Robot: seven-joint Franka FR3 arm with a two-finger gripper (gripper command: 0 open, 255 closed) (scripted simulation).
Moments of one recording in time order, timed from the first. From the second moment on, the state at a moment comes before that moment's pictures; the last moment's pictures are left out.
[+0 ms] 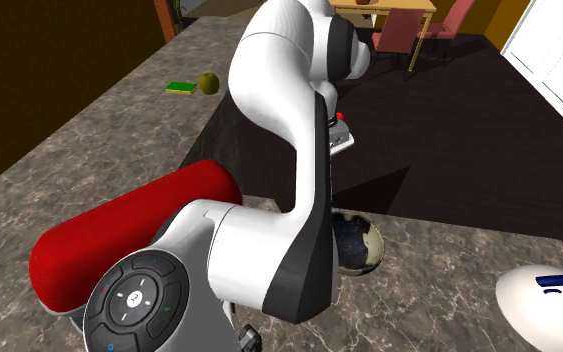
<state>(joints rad) 0.77 0.93 0.16 -1.01 -0.08 1.96 2.02</state>
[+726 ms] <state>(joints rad) 0.76 0.78 0.18 -1.17 -0.07 1.97 2.04</state>
